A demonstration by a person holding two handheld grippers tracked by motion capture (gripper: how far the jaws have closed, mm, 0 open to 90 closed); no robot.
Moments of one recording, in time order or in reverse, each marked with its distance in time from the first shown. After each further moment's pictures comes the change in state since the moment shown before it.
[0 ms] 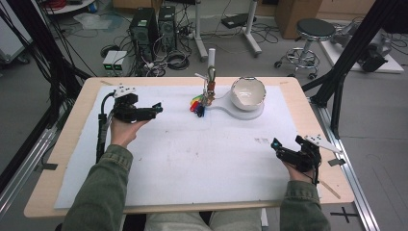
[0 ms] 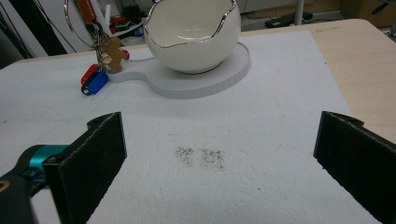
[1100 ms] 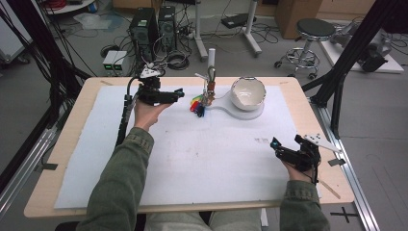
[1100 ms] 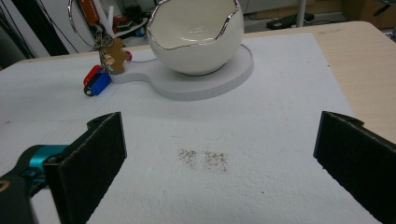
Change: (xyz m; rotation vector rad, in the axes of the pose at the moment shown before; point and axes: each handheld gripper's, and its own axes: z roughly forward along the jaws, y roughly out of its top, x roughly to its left) left arm -0.026 0.038 0.064 0.013 -0.078 -0.014; right arm 0.002 0.002 0.001 -0.002 0.004 -0.007
